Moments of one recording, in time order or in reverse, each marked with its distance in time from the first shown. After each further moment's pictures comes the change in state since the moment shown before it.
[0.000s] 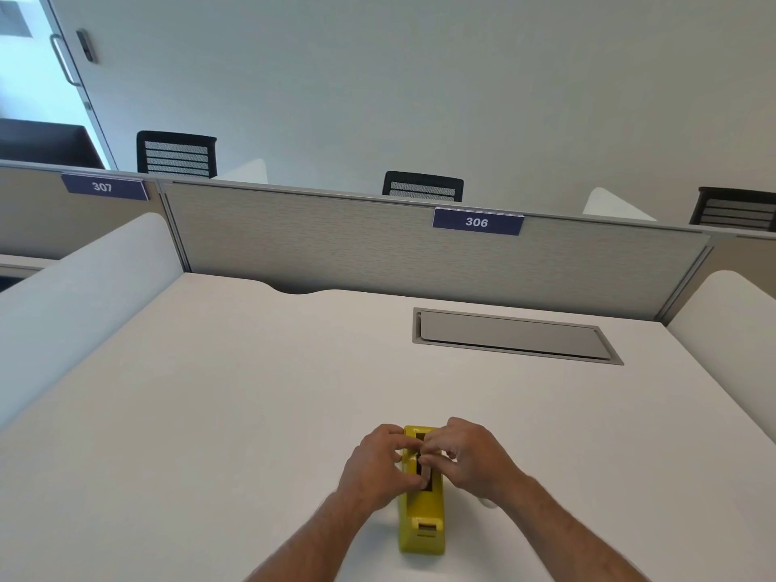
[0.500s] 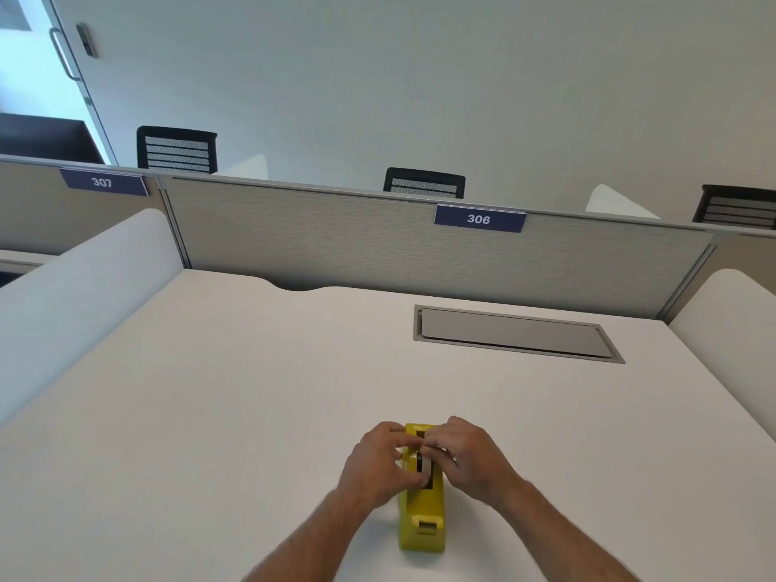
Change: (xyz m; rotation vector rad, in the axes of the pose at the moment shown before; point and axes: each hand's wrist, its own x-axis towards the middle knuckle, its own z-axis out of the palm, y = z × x) left_hand 0.001 0.000 0.000 0.016 -0.003 -0.001; right_hand -0.002 0.000 0.010 0.010 0.084 -0.037
